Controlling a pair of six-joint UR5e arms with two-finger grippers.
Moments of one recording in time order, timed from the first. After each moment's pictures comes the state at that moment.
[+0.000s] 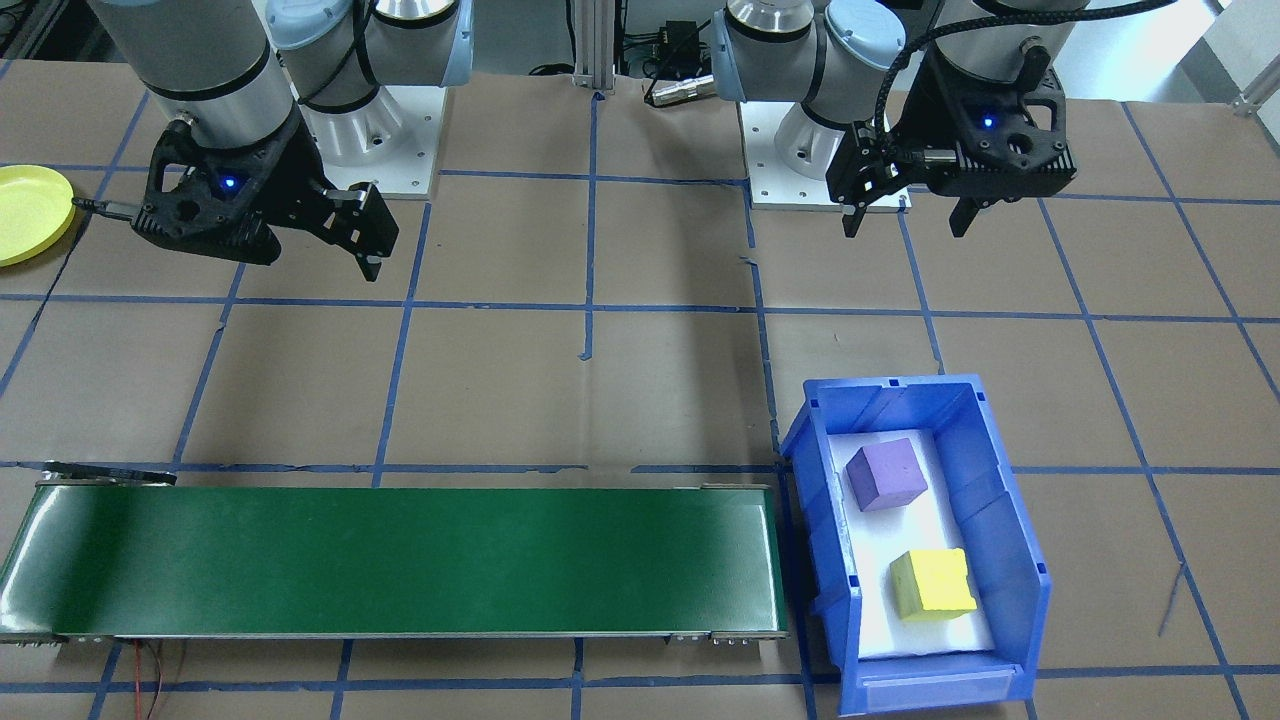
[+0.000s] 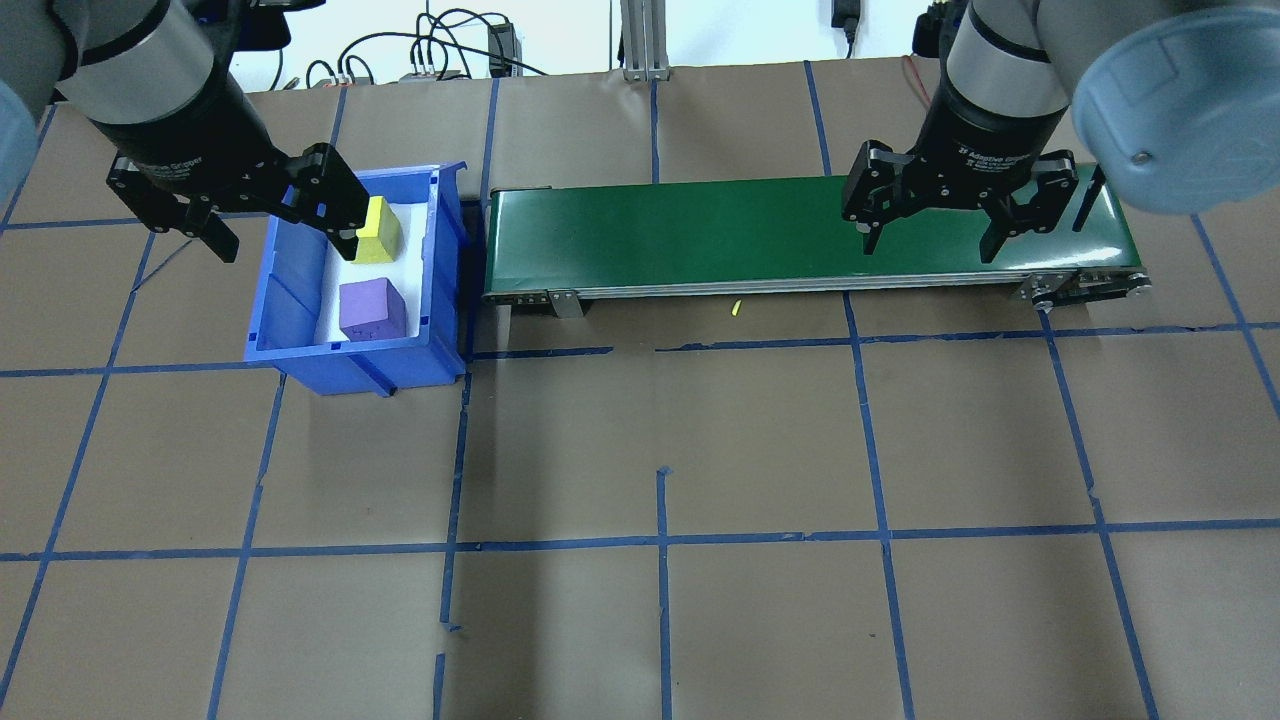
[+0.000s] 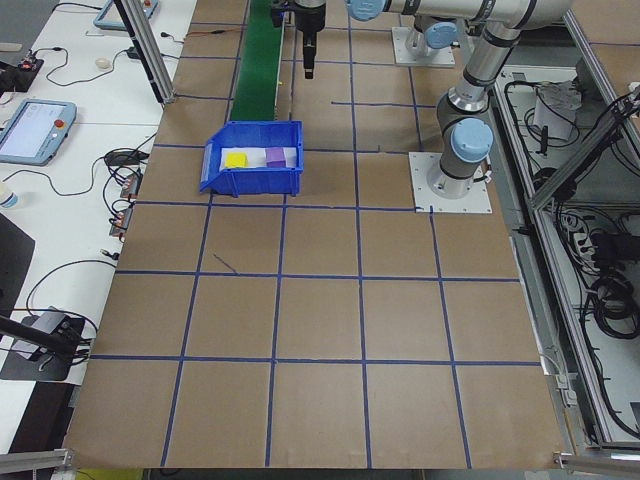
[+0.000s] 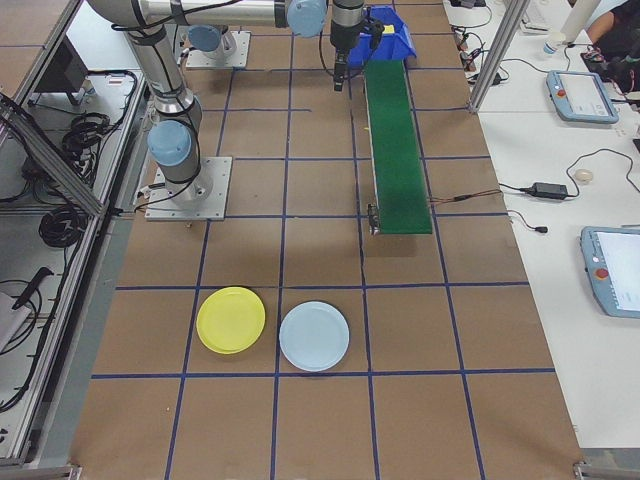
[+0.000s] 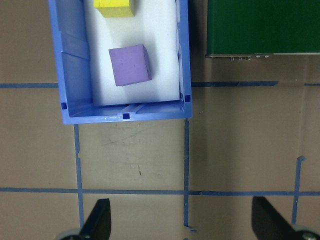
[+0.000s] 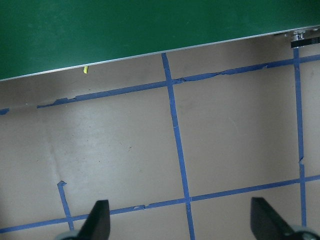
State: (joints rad) left arm -1.54 -1.52 -1.55 -1.62 1.62 0.04; right arm 1.61 -1.55 1.60 -1.58 -1.58 0.19
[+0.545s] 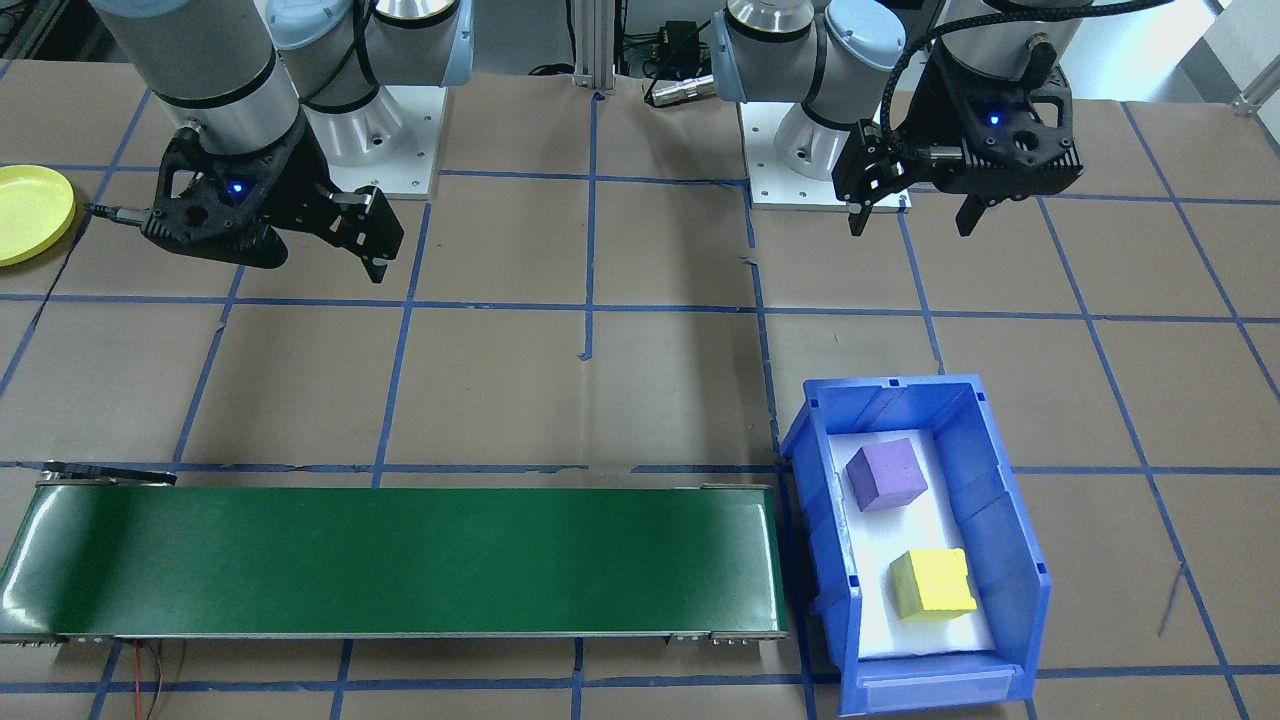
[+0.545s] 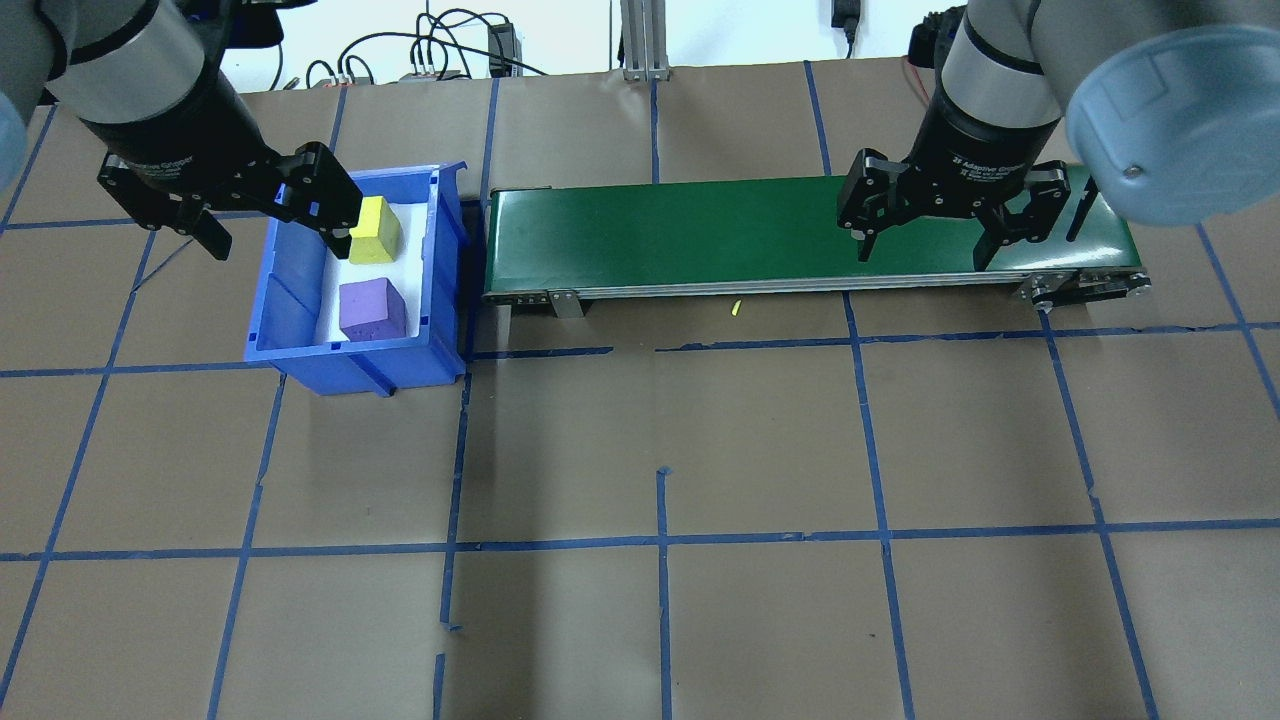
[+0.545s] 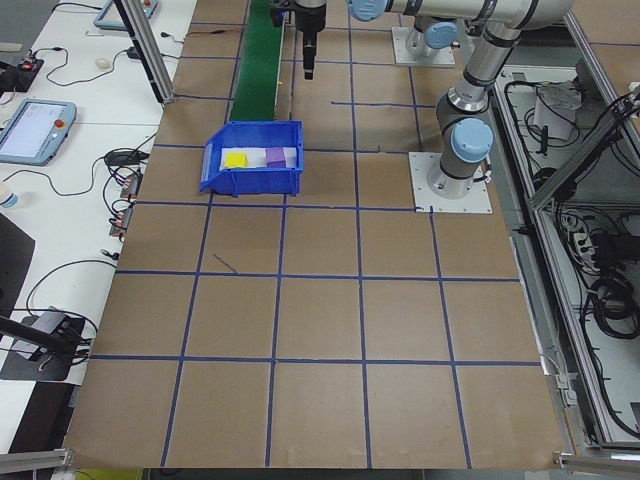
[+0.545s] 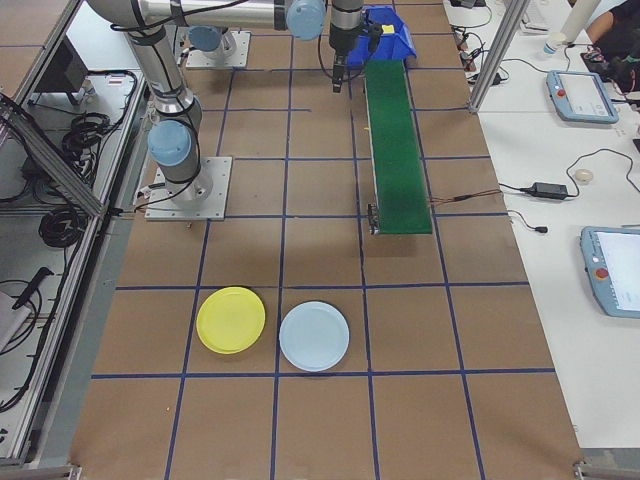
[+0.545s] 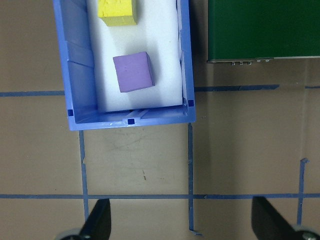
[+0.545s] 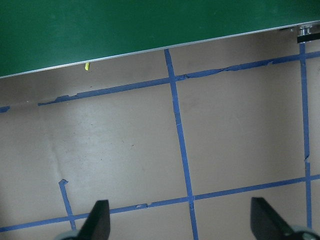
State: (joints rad) left arm -1.53 -1.52 -1.56 -1.62 1.62 0.06; right arm 1.61 -1.56 1.62 -1.59 -1.57 0.19
